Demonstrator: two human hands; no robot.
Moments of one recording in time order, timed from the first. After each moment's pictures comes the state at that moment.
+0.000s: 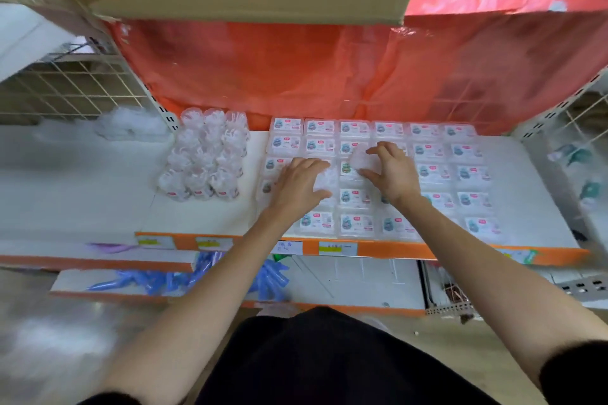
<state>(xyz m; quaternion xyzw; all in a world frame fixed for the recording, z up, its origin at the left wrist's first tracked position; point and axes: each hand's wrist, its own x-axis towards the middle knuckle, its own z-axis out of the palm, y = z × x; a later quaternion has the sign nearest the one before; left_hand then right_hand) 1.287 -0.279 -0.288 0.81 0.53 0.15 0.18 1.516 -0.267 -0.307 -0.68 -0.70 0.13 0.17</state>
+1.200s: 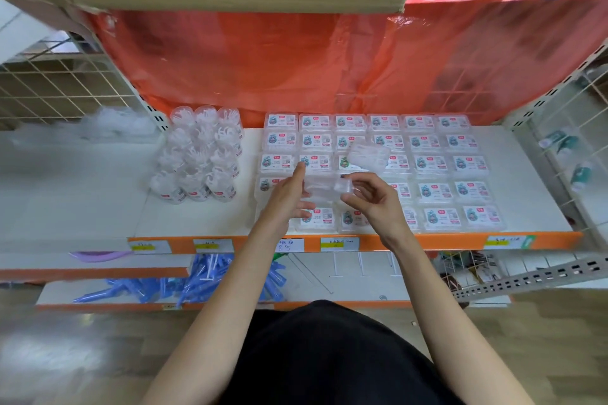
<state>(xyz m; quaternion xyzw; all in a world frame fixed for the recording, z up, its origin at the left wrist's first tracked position) 1.282 -0.308 -0.264 0.36 0.64 0.28 0.62 1.458 -0.353 -0.299 -0.51 -0.47 0.49 0.52</state>
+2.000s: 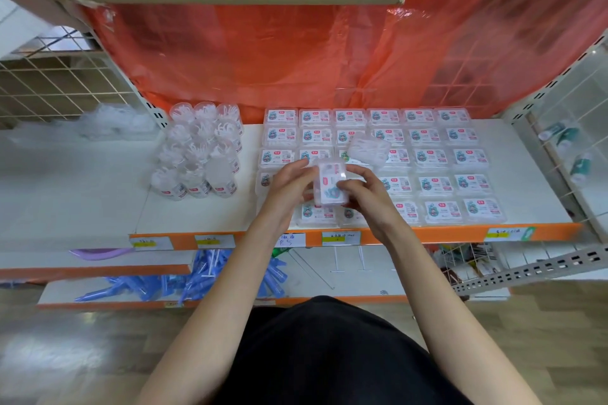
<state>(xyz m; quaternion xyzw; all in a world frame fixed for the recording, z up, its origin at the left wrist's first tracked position) 1.276 -0.313 -0.277 0.37 0.53 0.38 0.66 1.436 -0.345 -0.287 -0.60 -0.32 0.58 0.46</state>
